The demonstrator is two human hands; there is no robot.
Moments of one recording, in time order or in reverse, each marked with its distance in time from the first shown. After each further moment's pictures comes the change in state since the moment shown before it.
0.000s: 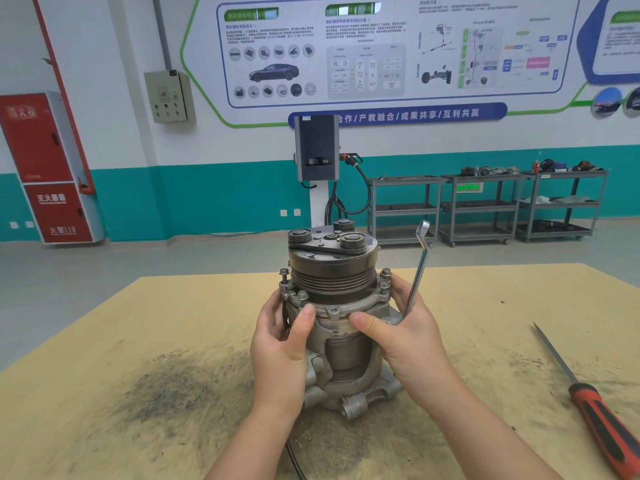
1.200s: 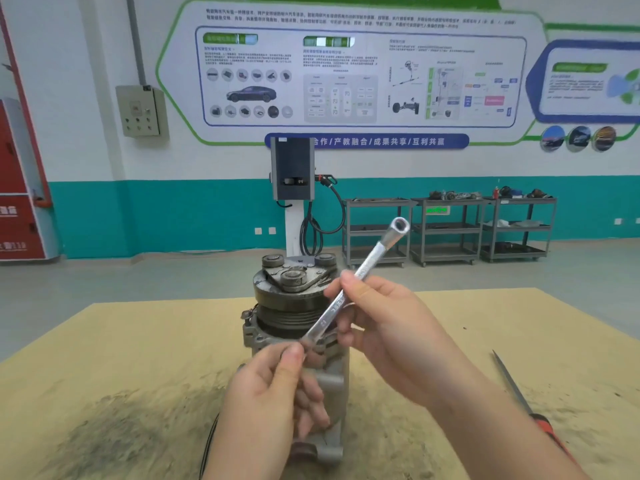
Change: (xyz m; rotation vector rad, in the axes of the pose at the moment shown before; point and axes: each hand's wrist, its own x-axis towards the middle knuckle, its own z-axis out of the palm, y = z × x) left_hand -0.031 0.066 0.035 0.053 -0.179 -0.226; right_hand 0.006 -0.099 -0.006 0.326 -0.200 0.198
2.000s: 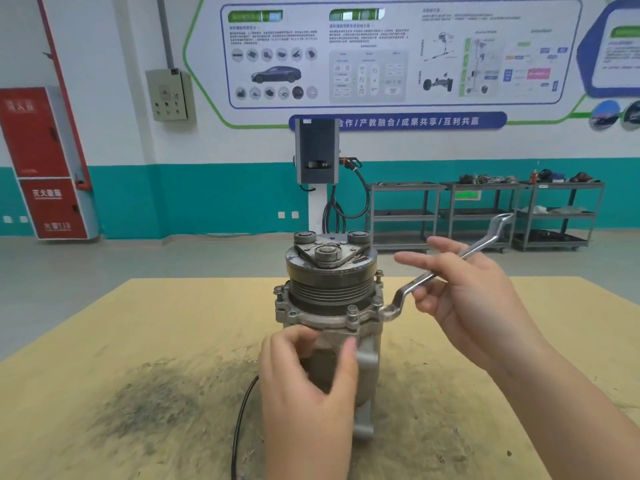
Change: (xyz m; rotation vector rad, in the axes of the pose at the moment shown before) left_hand -0.013 -0.037 0.003 0.486 0.384 0.386; right_hand 0.013 -0.004 -0.034 0.024 0.254 -0.084
